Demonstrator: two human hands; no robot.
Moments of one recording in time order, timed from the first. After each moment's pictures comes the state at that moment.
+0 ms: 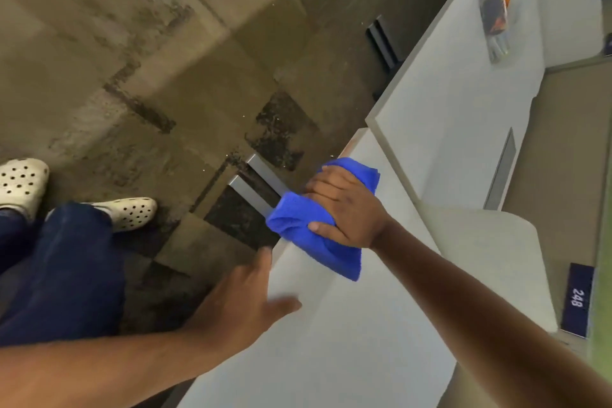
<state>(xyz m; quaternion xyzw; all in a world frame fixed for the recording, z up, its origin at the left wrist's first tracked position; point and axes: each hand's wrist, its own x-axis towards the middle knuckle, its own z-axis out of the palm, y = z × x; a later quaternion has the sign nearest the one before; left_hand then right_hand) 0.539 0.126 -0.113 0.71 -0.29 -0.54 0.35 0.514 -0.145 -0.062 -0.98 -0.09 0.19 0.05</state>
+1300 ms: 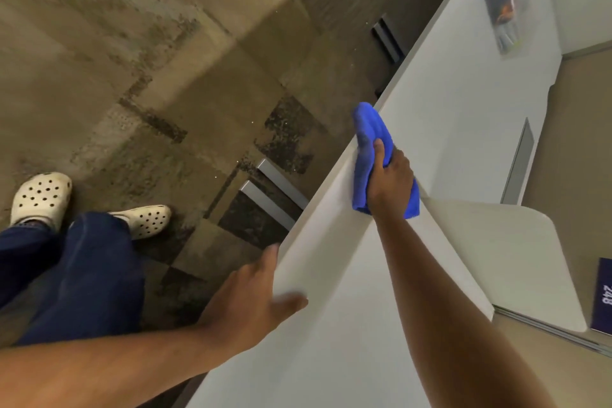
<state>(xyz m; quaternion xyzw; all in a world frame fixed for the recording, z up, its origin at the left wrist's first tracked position) 0.549 0.125 -0.103 0.67 -0.28 -0.55 0.41 0.534 -0.165 -0.066 -0.80 0.60 -0.05 0.08</state>
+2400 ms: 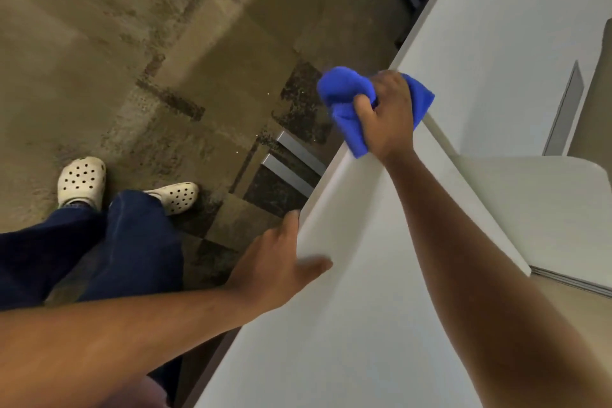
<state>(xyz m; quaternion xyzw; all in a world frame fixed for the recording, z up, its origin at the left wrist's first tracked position) 0.547 0.124 -0.105 0.67 -0.28 -0.56 0.40 0.569 -0.162 -0.072 -0.92 0.36 -0.04 0.13</state>
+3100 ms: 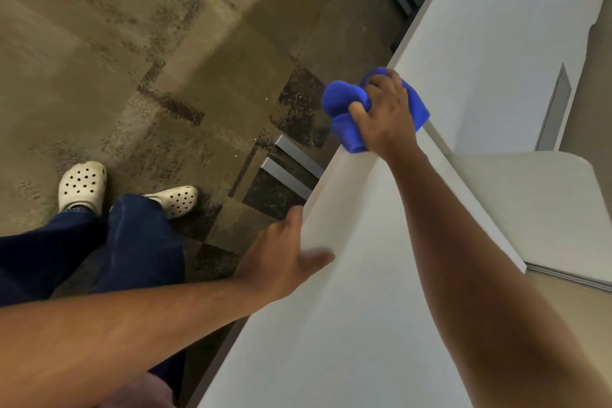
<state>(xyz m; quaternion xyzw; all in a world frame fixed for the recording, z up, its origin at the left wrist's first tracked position) 0.543 0.122 -0.109 0.67 -0.29 -0.54 0.41 0.568 -0.154 -0.057 -0.91 0.38 0.12 0.07</state>
